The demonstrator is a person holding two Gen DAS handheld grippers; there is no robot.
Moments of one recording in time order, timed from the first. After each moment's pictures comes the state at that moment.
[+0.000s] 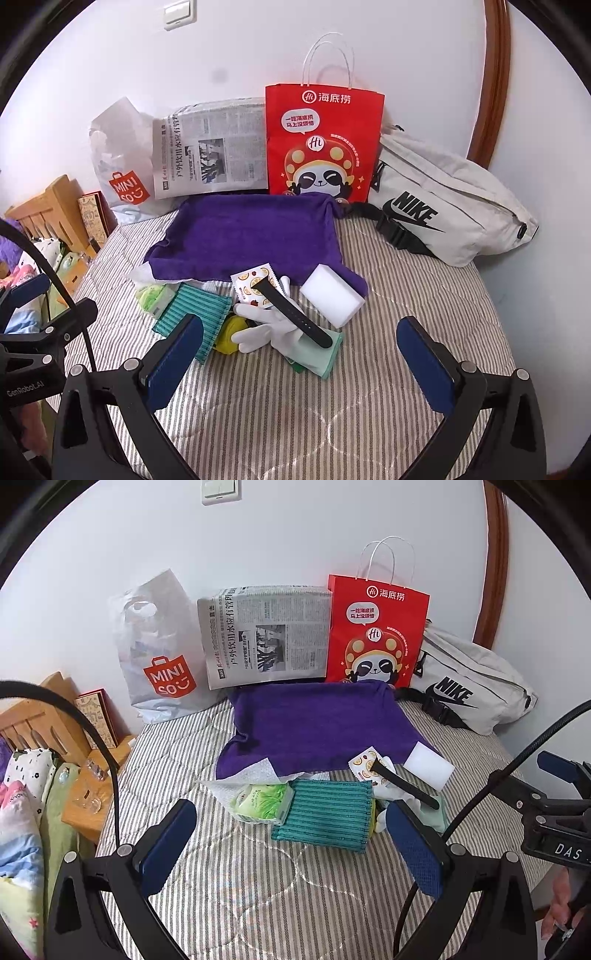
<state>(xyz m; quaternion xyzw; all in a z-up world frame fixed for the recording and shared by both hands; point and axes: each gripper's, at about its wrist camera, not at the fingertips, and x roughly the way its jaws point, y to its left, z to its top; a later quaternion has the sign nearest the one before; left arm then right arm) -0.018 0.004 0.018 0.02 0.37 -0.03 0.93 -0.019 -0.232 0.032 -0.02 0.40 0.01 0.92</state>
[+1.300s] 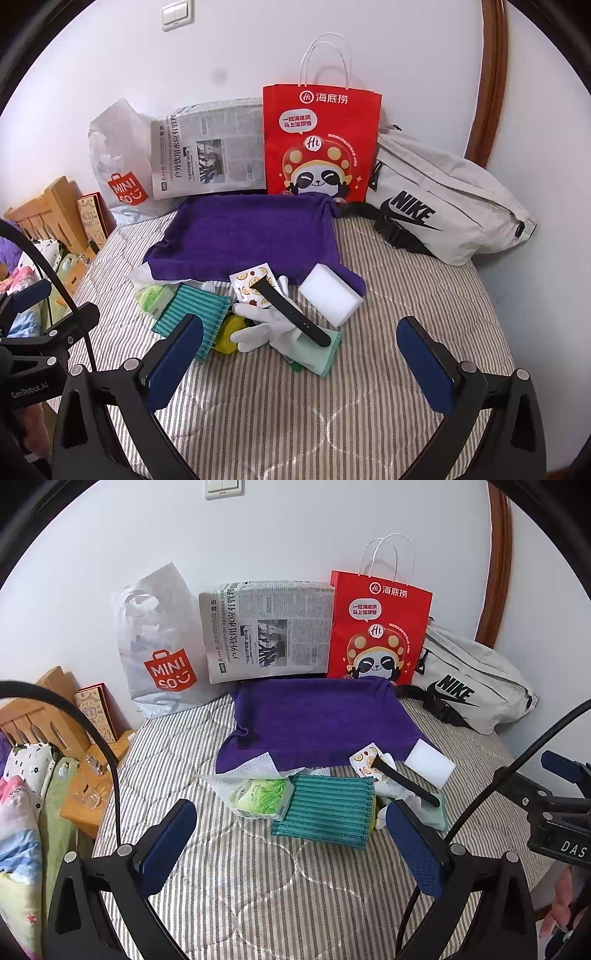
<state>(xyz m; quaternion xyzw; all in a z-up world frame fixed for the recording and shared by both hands) -0.019 0.010 0.012 0.01 0.38 -0.03 0.92 -0.020 -0.233 0.031 -0.02 0.40 0.01 0.92</state>
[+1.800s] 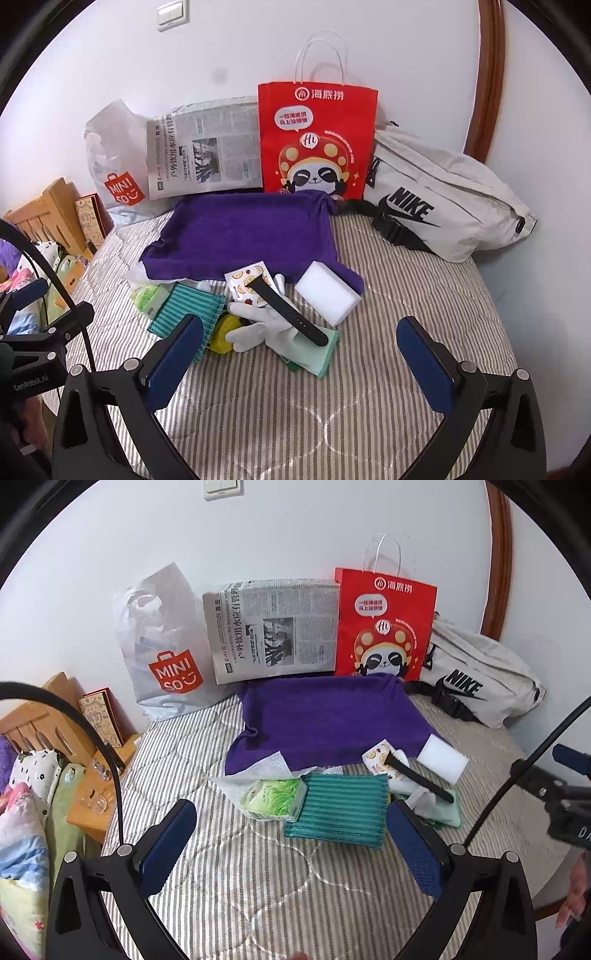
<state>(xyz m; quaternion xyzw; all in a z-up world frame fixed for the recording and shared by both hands) -0.015 0.014 0.003 0.03 0.38 -0.02 0.93 -0.016 -0.238 0.024 -0.02 0.40 0.01 0.91</state>
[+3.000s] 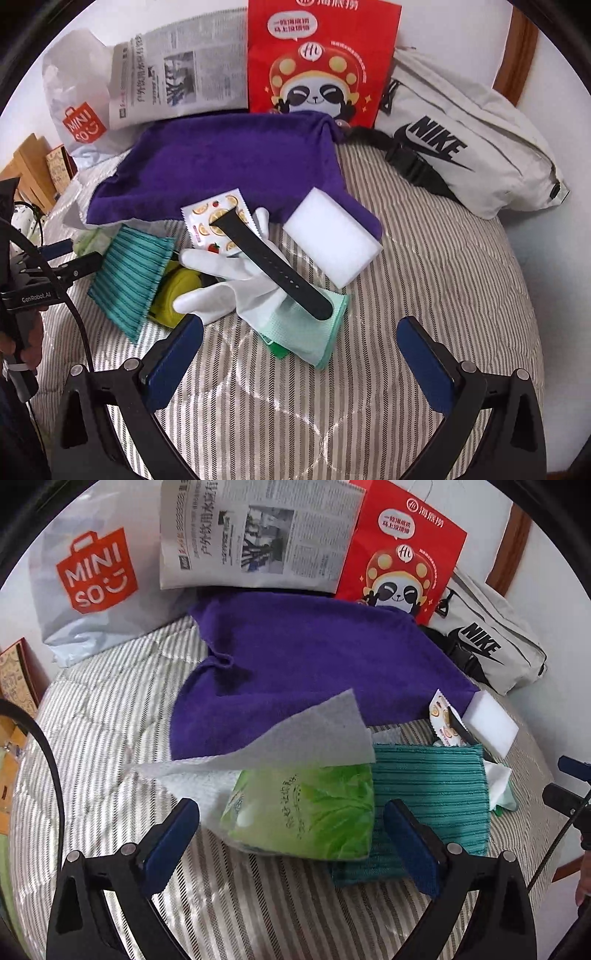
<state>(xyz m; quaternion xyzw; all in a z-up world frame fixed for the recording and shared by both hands) 0.106 0.065 -0.135 -0.02 0.47 -0.14 0.87 0.040 -0.237 -0.073 -0.04 0.50 -0.01 0.86</state>
